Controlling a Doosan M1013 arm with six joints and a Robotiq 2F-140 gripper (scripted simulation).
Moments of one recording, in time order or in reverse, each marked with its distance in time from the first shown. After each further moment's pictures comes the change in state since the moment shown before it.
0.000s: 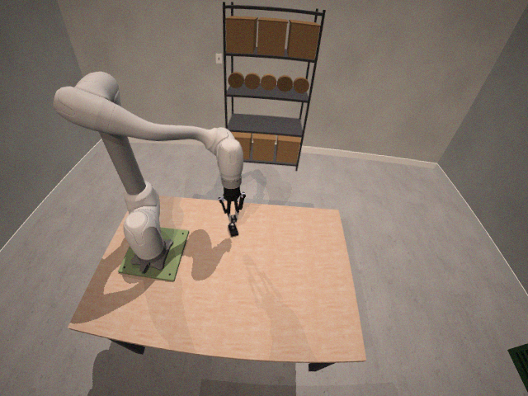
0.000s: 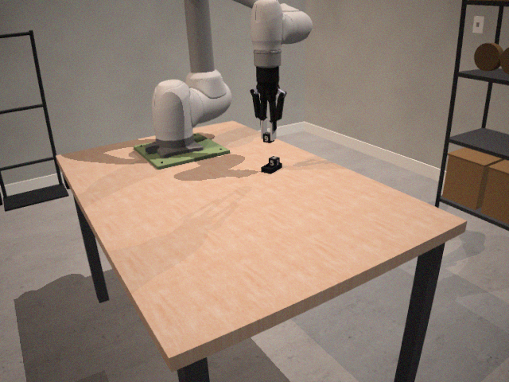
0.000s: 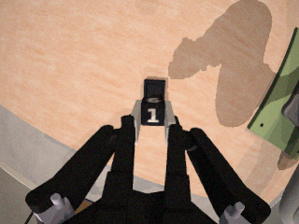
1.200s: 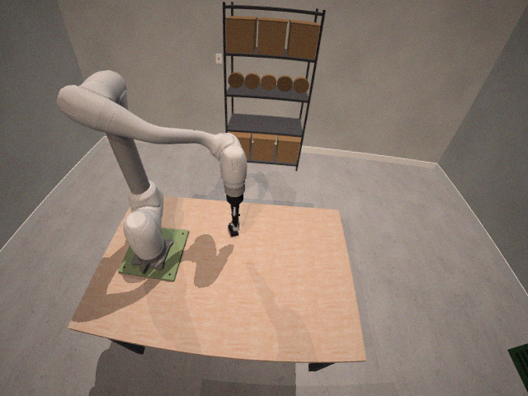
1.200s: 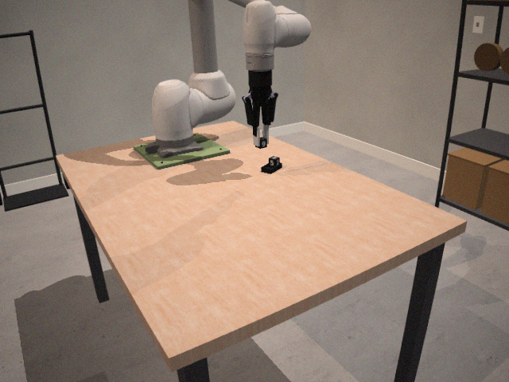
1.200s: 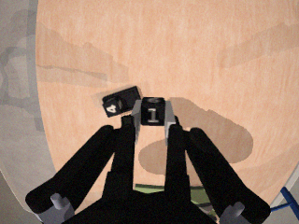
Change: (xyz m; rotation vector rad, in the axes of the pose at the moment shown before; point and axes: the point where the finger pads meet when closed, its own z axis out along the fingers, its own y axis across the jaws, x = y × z) arm 0.050 -0.001 0.005 -0.010 0.013 -1.218
